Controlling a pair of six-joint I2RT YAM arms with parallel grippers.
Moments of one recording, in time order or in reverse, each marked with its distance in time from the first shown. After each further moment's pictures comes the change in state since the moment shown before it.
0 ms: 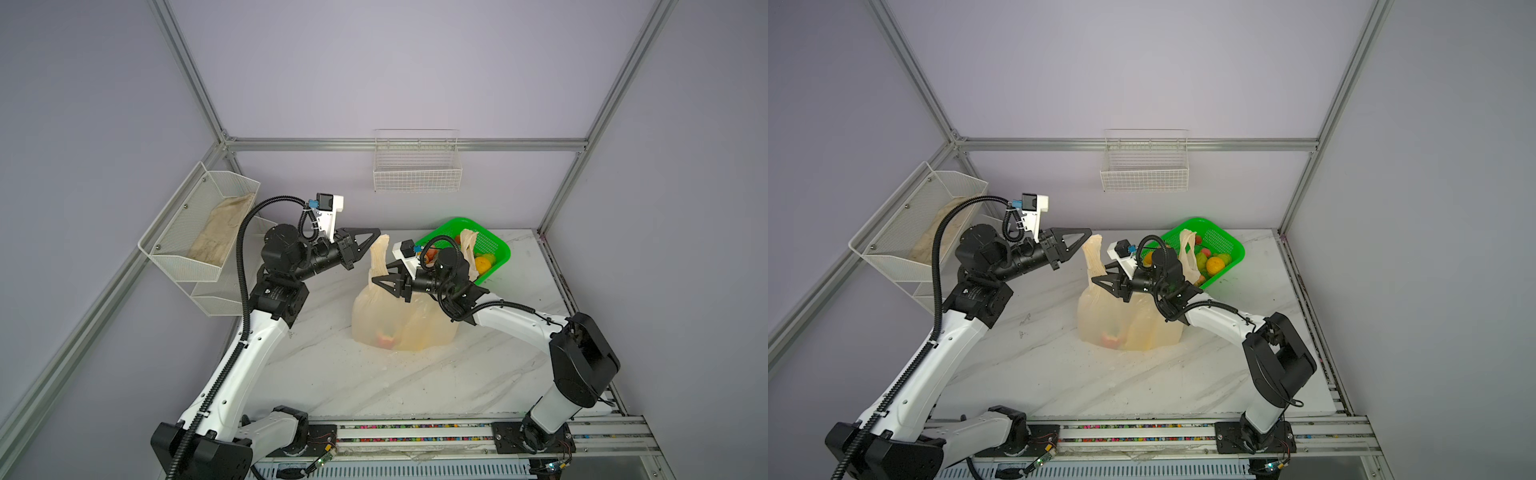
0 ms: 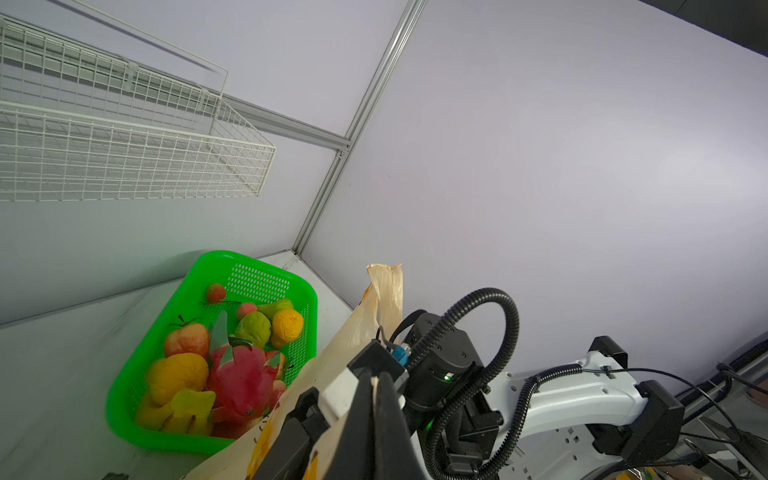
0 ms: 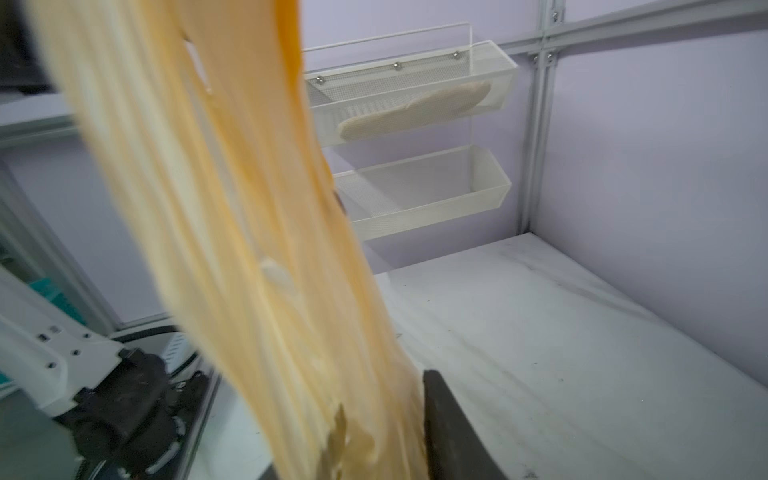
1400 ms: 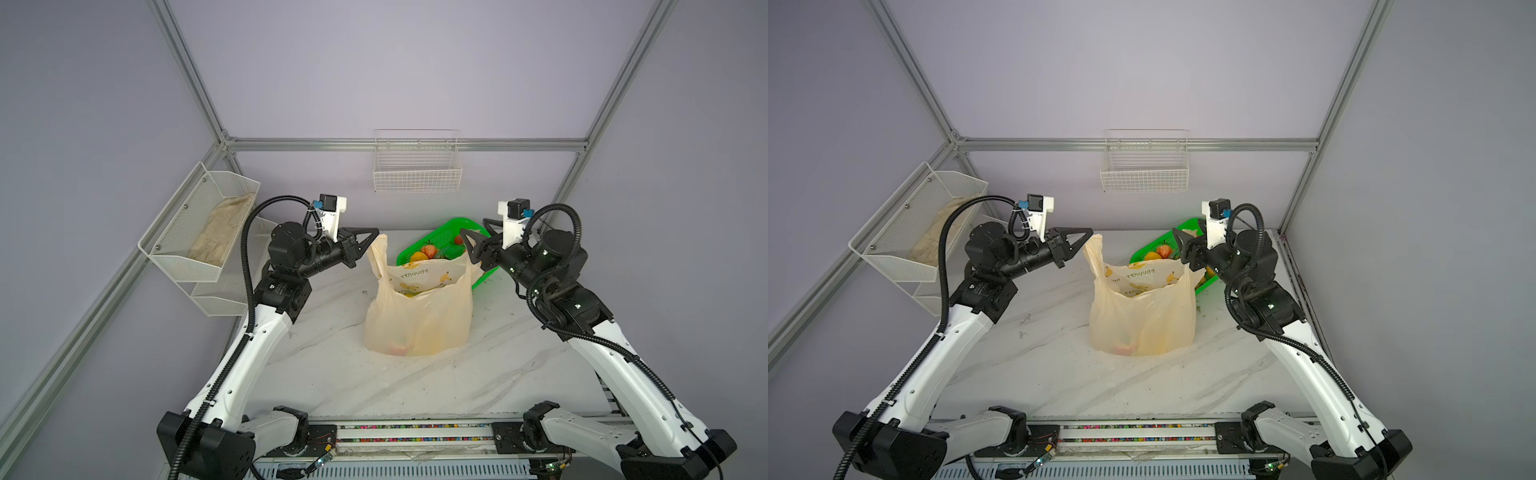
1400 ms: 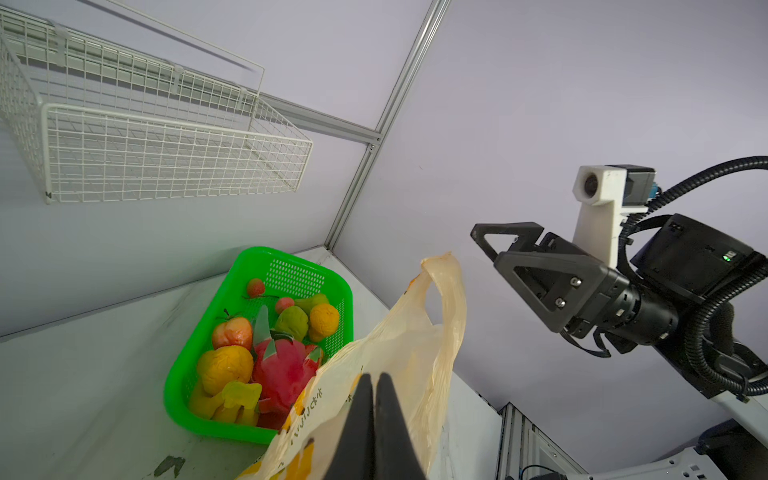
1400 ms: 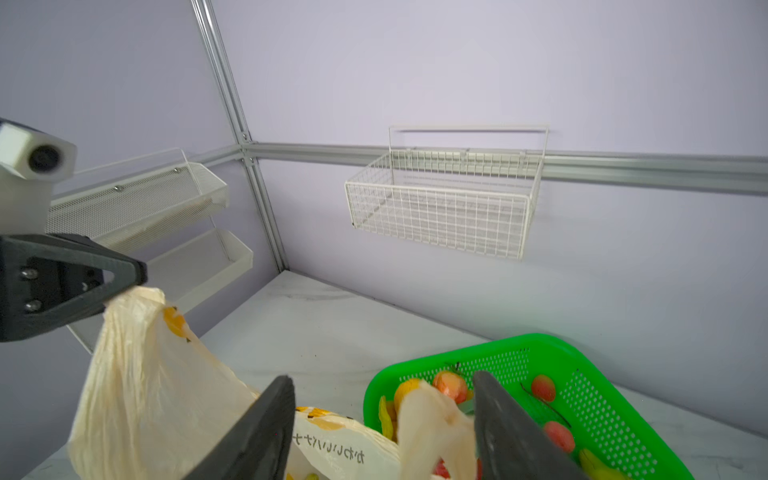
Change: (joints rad) left arm 0.007 0.039 0.000 -0.028 -0.044 0.106; right arm -0.237 -0.576 0.191 -0.745 0.598 -0.024
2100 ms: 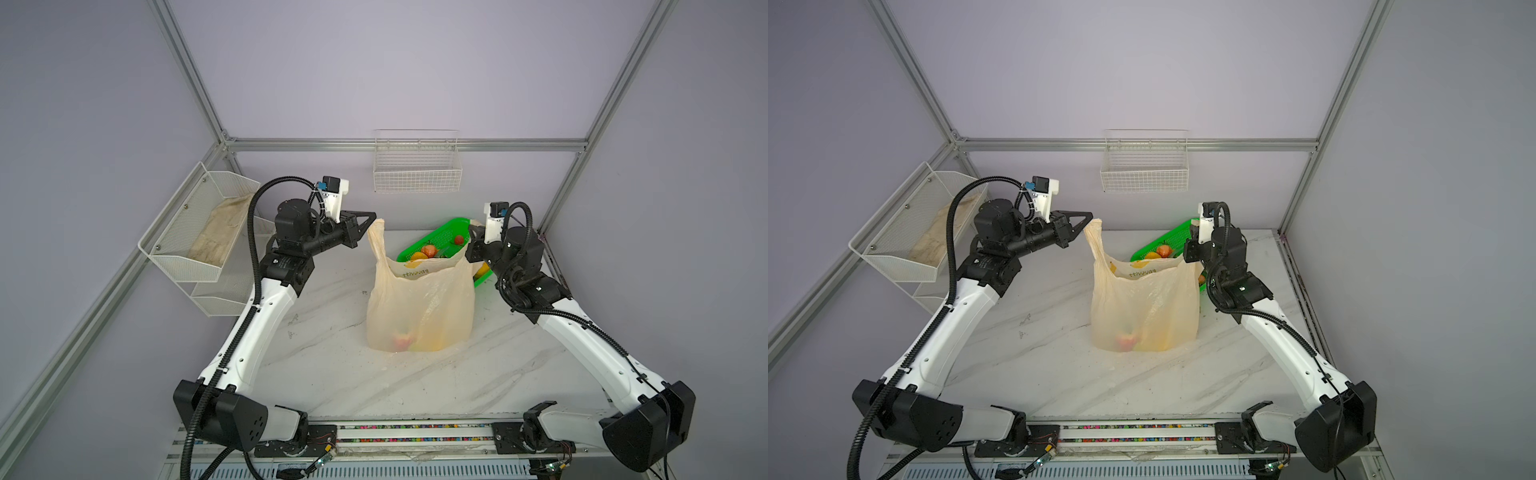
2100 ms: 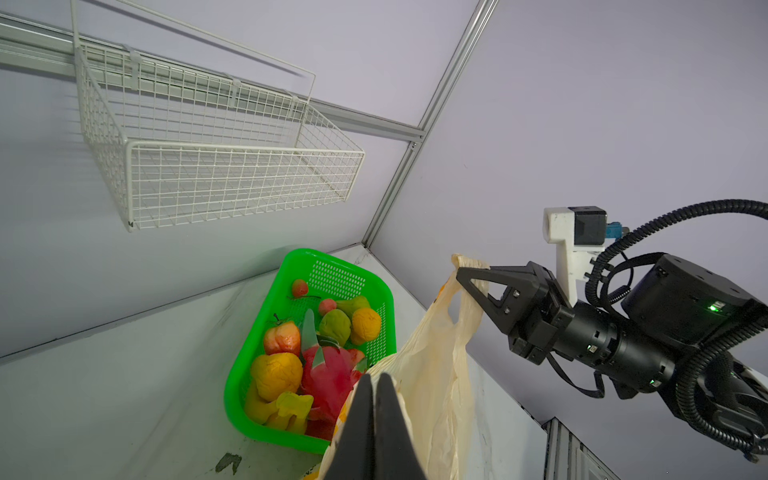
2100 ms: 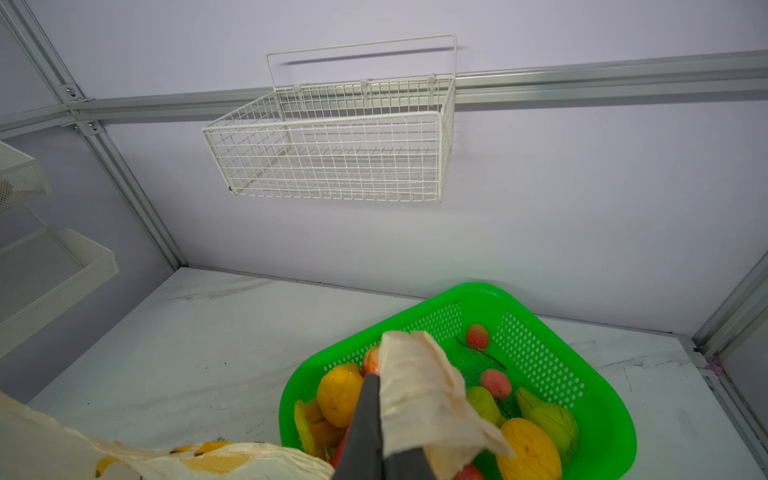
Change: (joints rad) left arm 0.034 0.168 0.209 -0.145 -0.050 0.098; right arm -0.029 0.180 -0.113 0.140 0.220 0.026
